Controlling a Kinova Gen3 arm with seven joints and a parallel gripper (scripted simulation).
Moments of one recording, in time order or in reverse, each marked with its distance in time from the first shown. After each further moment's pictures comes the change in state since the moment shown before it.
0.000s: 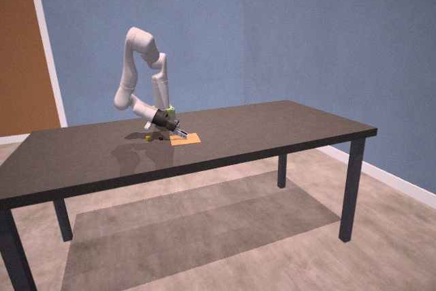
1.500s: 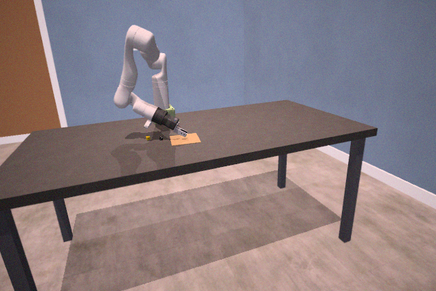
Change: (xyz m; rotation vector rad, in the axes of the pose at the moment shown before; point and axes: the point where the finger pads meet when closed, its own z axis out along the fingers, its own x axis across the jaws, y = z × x) arm 0.000 0.008 -0.004 0.000 0.000 0.001
